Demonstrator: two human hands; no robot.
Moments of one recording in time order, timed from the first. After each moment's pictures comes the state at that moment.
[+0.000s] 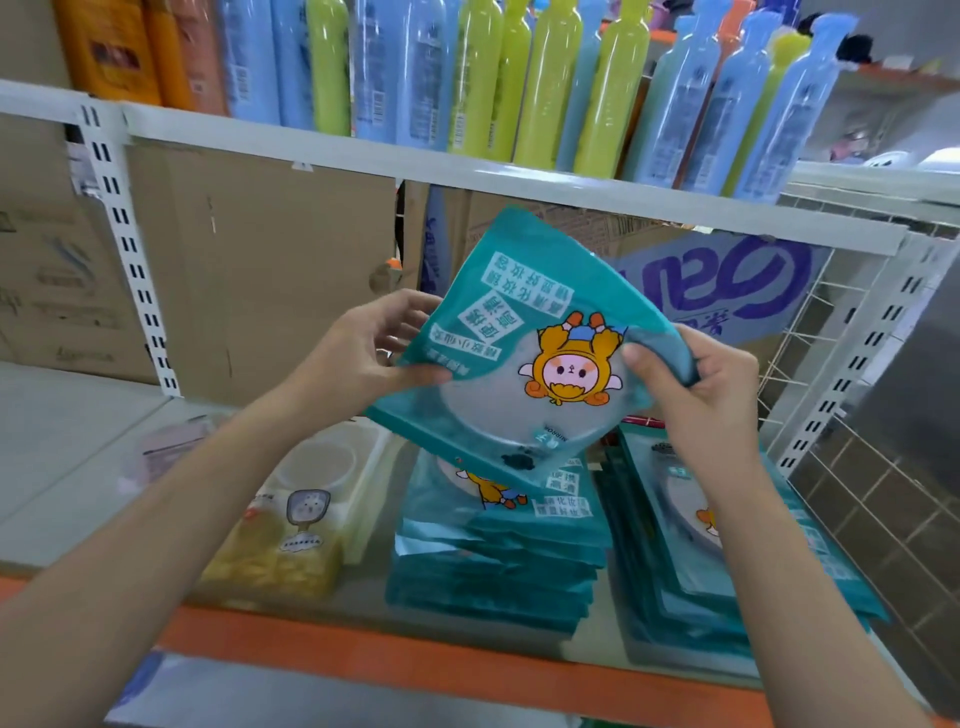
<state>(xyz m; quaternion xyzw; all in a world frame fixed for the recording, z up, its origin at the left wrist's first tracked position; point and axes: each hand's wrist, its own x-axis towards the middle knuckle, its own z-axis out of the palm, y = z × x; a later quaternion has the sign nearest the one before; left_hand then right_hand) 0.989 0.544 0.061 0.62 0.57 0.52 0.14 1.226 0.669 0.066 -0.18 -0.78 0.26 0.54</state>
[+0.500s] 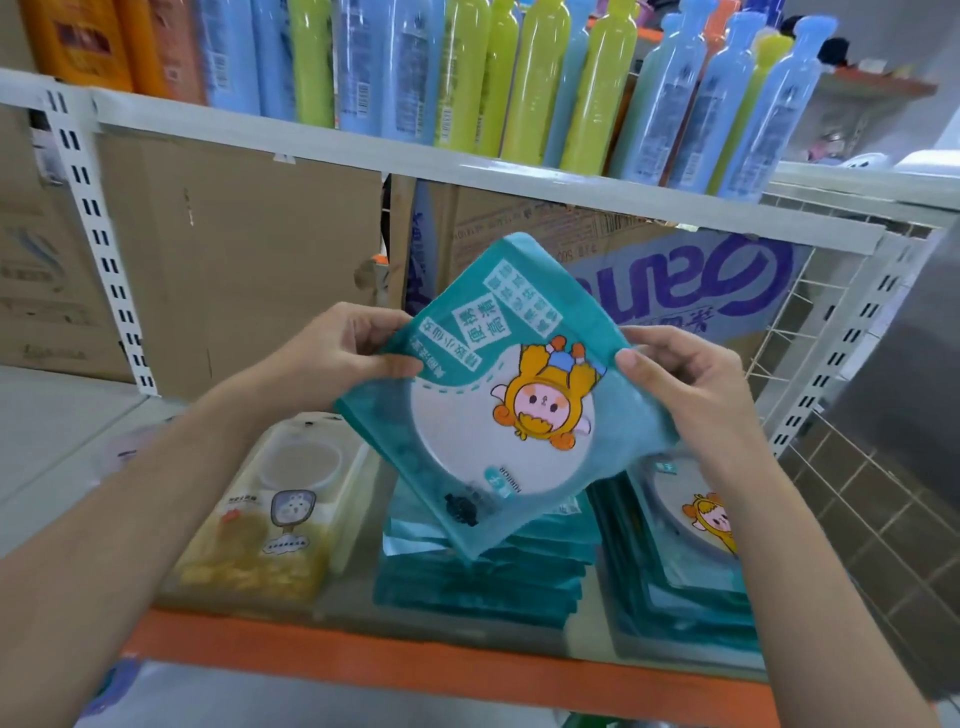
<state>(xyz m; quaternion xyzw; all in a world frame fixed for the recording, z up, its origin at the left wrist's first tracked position) 0.980 0.545 0.066 0.61 0.53 0.51 0.31 1.238 0.667 0.076 -0.19 -0.76 0.42 0.45</state>
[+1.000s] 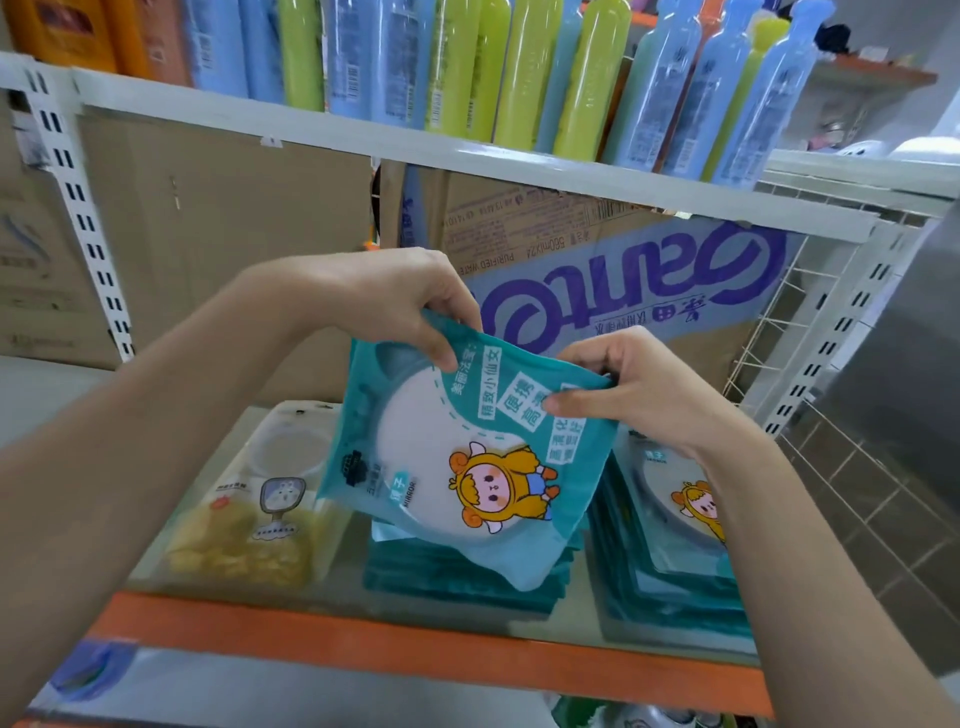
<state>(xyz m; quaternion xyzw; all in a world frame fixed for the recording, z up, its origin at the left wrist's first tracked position) 1.010 0.571 0.128 0.76 0.62 0.14 0.12 1.227 0.660 0.093 -0.21 -0.88 0.40 0.17</state>
